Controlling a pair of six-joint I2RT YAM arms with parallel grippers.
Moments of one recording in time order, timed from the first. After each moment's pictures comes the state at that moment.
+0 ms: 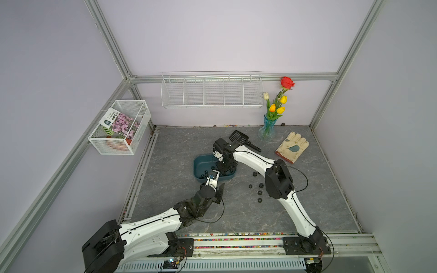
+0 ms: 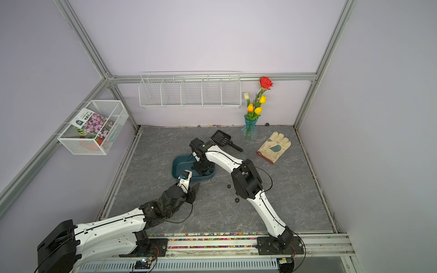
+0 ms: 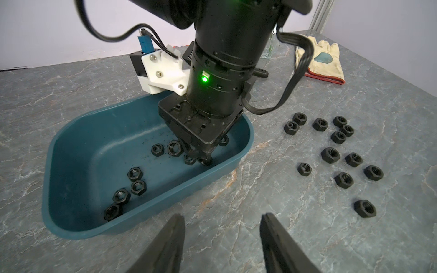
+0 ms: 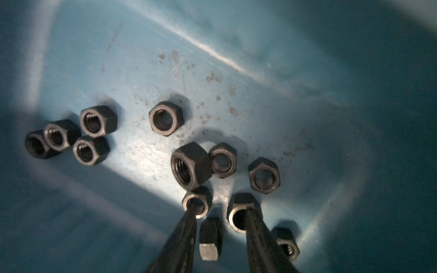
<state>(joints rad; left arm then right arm) -1.00 1.02 0.39 0.16 -0.42 -0.28 0.76 2.45 2.18 -1.06 -0.07 0.16</state>
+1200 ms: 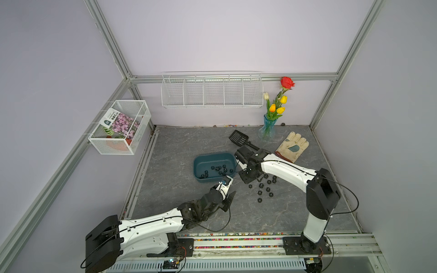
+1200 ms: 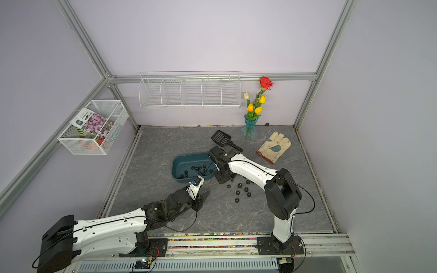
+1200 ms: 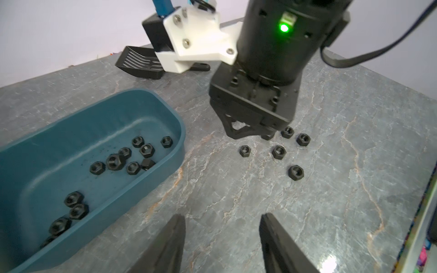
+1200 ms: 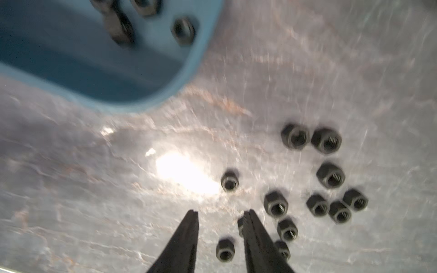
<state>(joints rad) -1.17 1.06 0.48 0.09 -0.35 -0.23 0.74 1.81 1.41 -0.99 0.10 0.20</state>
